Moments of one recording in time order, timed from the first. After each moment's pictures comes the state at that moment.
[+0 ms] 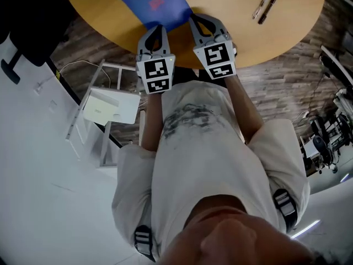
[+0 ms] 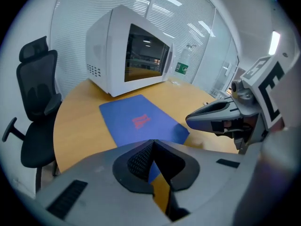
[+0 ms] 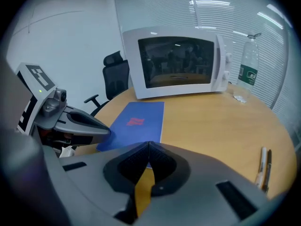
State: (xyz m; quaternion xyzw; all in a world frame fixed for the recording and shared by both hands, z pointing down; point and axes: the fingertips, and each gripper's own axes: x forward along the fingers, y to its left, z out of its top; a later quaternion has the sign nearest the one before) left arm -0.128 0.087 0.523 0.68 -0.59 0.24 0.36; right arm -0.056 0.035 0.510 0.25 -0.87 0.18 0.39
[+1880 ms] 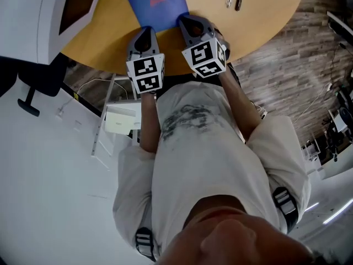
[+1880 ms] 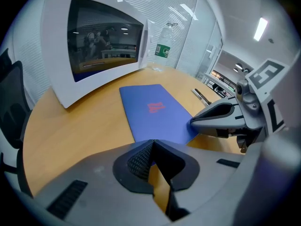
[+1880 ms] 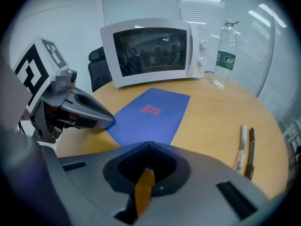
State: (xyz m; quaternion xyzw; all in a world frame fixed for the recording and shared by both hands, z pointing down) left arm -0.075 0.039 0.547 0.72 -0.49 0.32 0.36; right arm 0.015 0.018 0.544 0.31 -0.83 0.20 0.42
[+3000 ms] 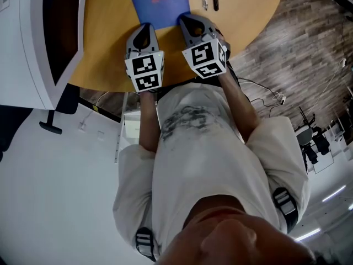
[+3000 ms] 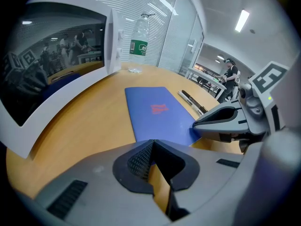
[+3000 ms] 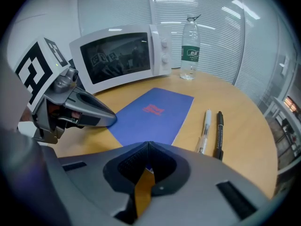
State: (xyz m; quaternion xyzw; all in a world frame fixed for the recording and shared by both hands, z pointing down) left arm -0.001 -0.026 0.548 0.78 -0.41 0.35 0.32; right arm 0.091 -0.016 0.546 0.42 -0.78 0.25 0.39
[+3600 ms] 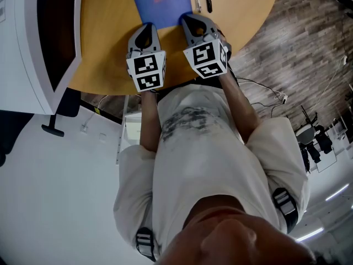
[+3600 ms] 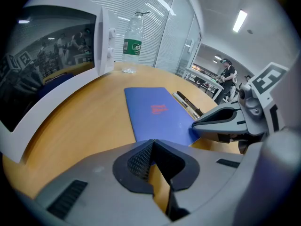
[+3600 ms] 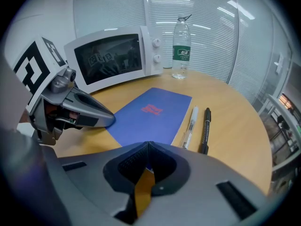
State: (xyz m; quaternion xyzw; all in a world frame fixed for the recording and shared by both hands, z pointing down) left arm 0.022 -0.032 0.547 0.79 -0.40 0.35 0.31; right arm 0.115 -0.021 0.544 0.44 -0.77 0.25 0.39
